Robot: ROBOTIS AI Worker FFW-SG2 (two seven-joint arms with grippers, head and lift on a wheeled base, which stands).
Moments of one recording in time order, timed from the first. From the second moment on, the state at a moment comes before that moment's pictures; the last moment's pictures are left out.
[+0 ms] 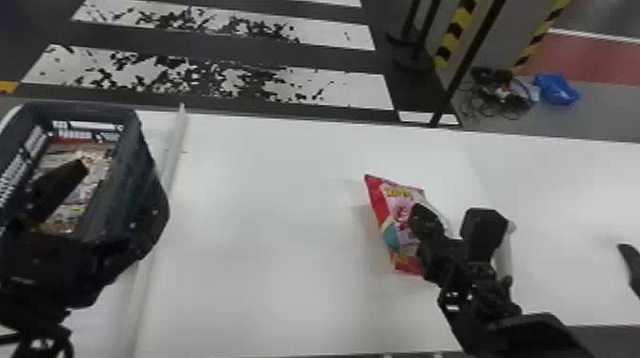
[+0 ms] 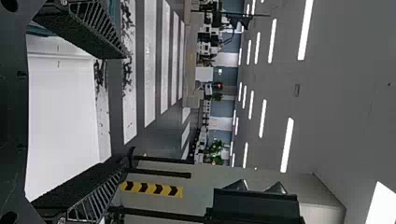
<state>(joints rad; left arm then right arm) 0.70 0.01 0.07 -2.32 0.11 0.05 -0.29 0.40 -0.23 -0.01 -1.88 -0.26 0.29 -0.12</state>
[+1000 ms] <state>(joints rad) 0.68 0.01 0.08 -2.29 0.16 0.04 -0.26 0.38 -0.22 0.09 -1.67 -0.16 0.06 -0.19</state>
